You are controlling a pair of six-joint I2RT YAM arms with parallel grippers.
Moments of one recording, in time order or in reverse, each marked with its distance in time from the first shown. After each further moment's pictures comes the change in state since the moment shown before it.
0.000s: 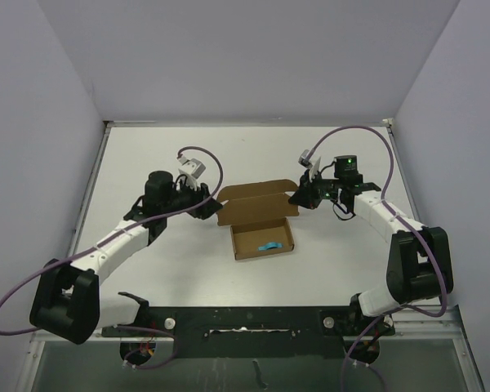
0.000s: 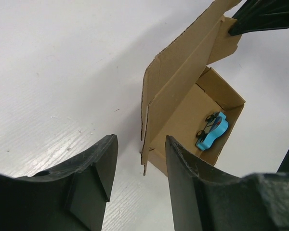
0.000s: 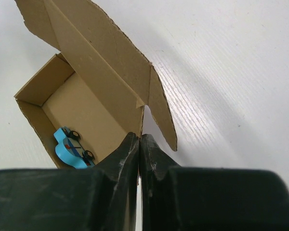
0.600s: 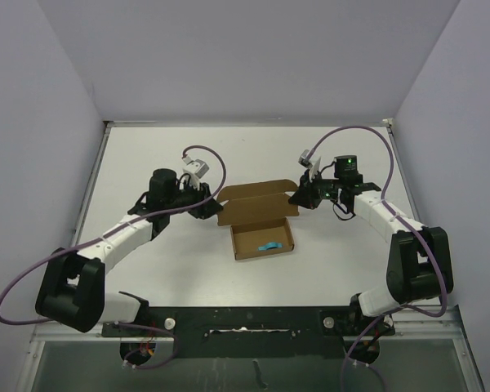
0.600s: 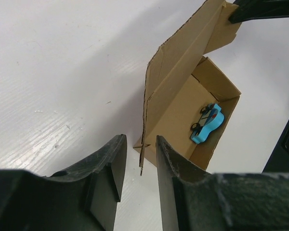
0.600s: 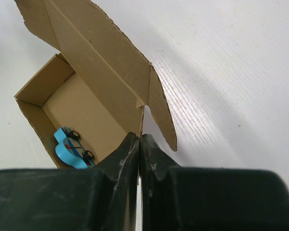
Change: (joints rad) left arm 0.009 0.074 0.037 -0.034 0.060 -0.009; right arm 0.000 0.000 0.000 0.000 0.000 0.001
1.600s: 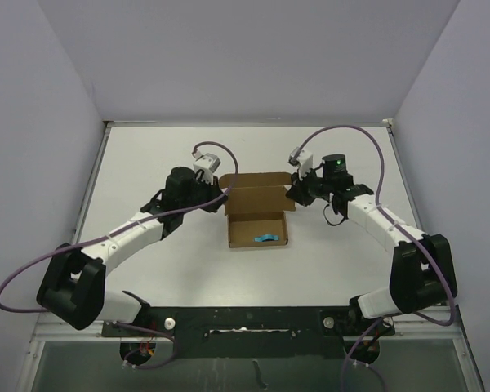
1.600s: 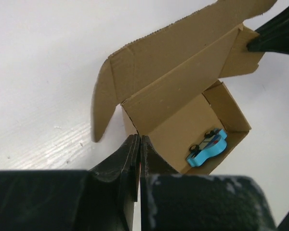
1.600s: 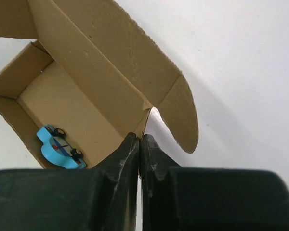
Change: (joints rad) left arm -0.135 0.026 0.061 -0.004 -0.289 -0.057; right arm 0.103 -0.051 0.002 0.029 0.247 0.031
